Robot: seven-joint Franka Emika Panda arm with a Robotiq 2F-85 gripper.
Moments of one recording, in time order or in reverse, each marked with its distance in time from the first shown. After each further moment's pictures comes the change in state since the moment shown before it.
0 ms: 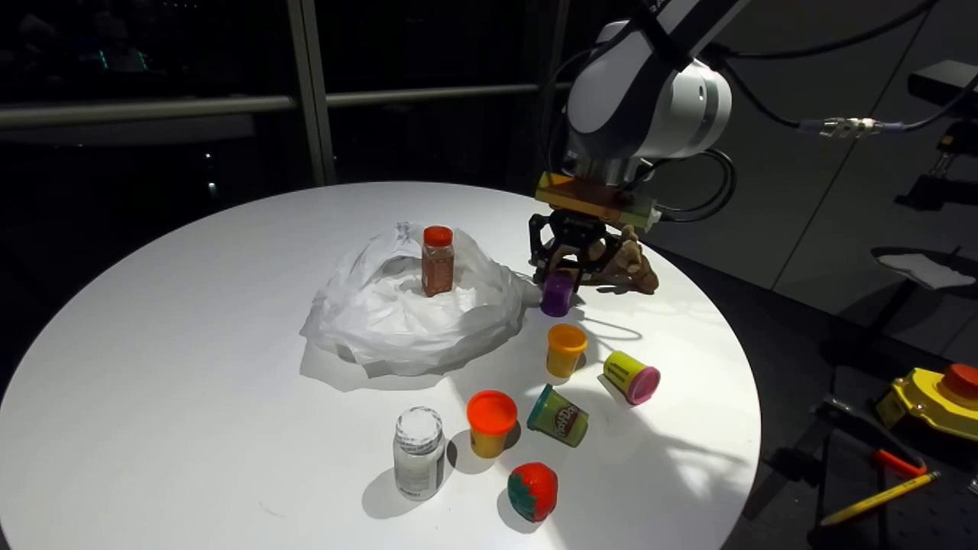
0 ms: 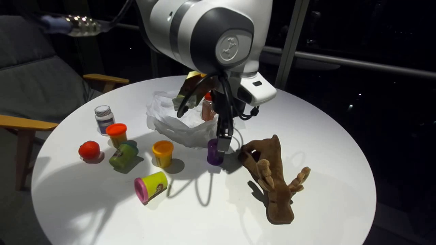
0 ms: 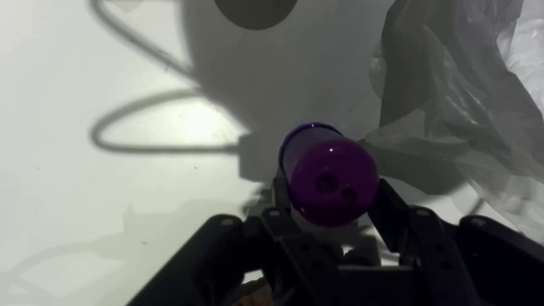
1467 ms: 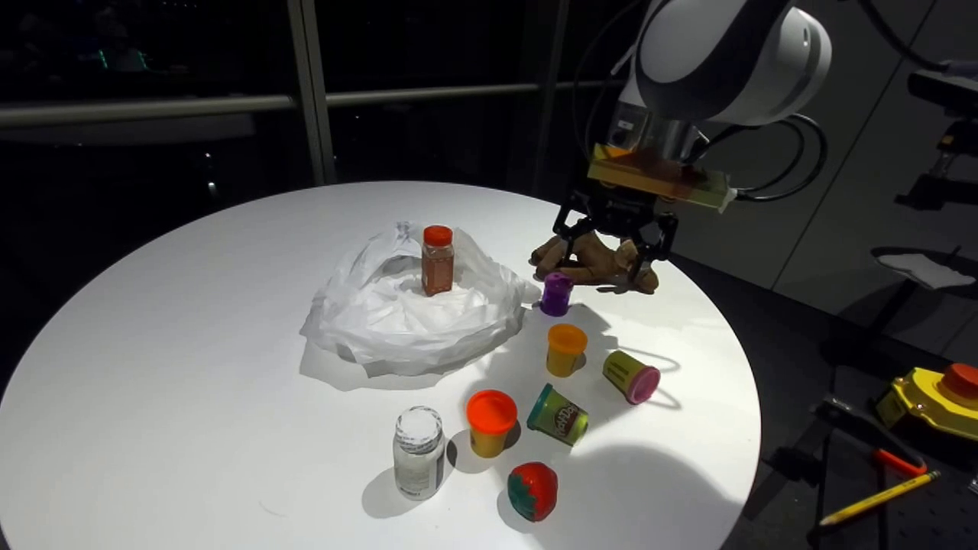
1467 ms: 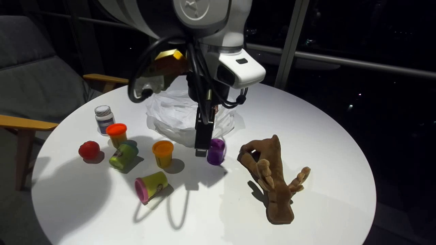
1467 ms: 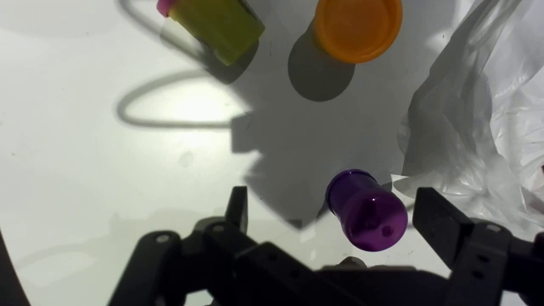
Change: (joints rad) arm 0.013 -0.248 0.007 -0.249 -0.013 0.006 -0.043
